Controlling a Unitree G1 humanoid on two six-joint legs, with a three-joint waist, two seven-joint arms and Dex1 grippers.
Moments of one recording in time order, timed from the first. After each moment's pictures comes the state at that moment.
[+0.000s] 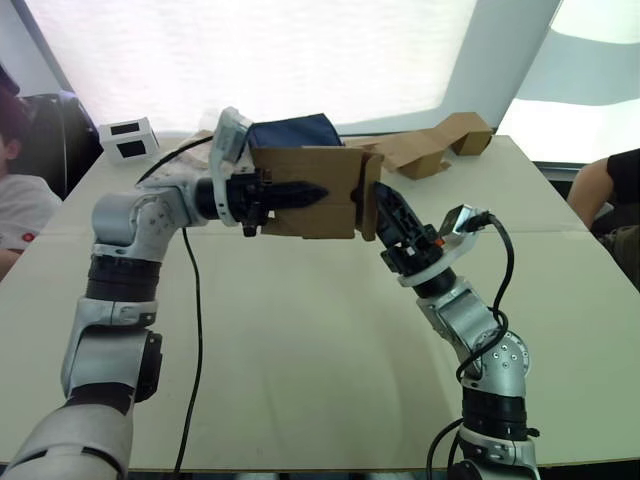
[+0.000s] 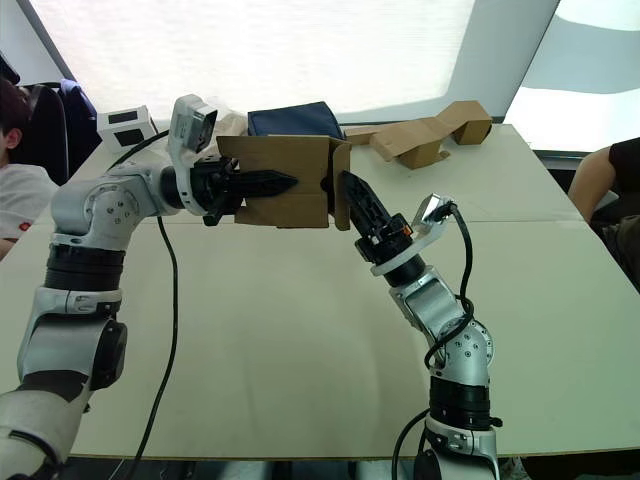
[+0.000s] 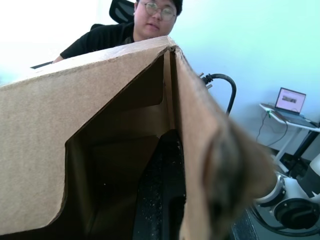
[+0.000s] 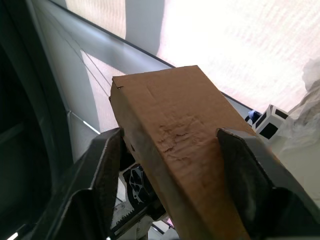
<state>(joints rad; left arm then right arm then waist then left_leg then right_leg) -1.02 0.54 0.02 0.23 -0.71 0.86 -1.27 -0.39 -0.06 -0.23 -0.22 1.50 0.68 0.27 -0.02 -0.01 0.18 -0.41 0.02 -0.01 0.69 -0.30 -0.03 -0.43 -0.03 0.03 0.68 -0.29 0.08</state>
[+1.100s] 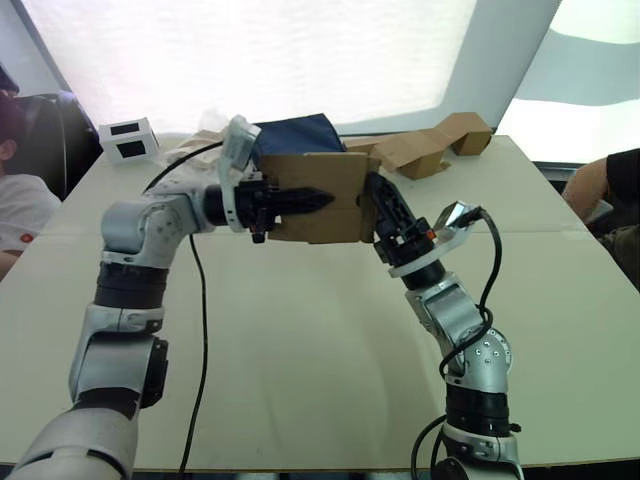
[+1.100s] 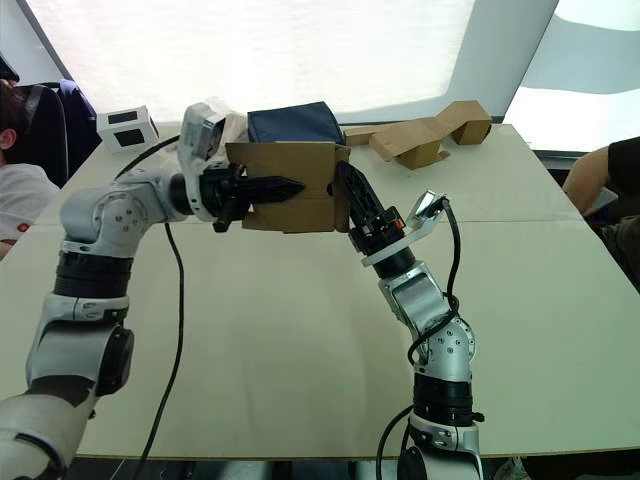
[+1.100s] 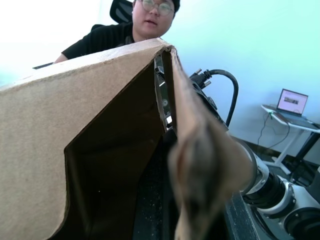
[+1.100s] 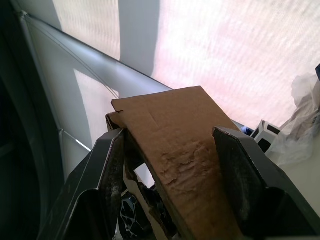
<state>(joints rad) -0.98 0.50 0.02 0.20 -0.71 0.84 -1.23 -0.42 0.03 -0.20 -0.21 1.43 0.59 0.22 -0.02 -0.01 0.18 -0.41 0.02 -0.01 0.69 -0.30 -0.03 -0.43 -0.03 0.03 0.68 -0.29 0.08</state>
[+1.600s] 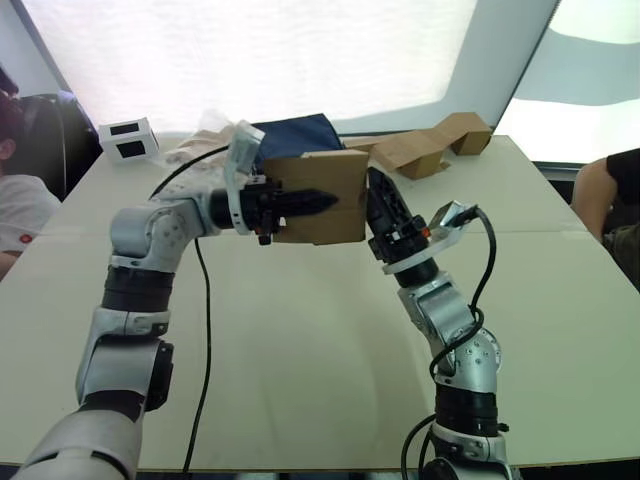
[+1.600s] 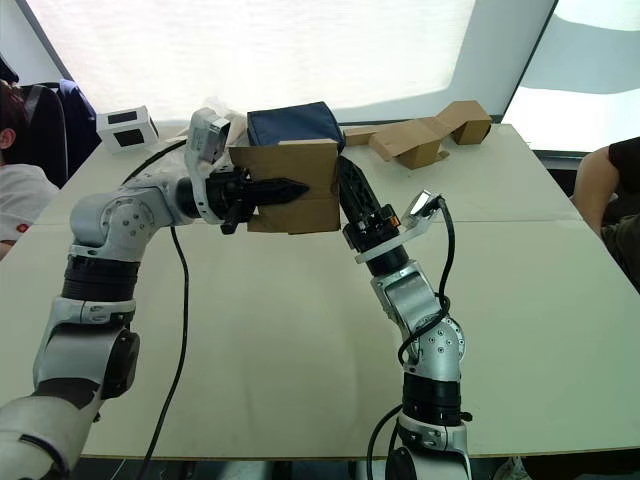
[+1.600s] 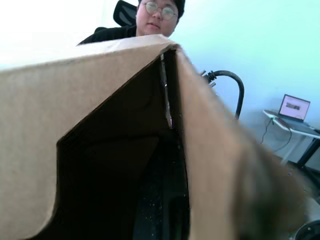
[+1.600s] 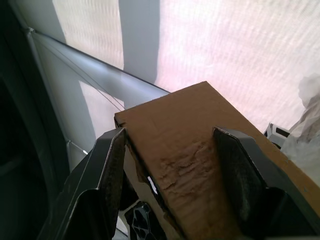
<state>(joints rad) -0.96 0.47 0.03 0.20 -0.71 0.84 -1.20 -0.43 0.10 -0.20 -0.21 1.44 0.58 0.19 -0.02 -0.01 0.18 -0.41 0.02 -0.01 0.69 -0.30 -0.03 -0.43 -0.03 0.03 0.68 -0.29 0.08</state>
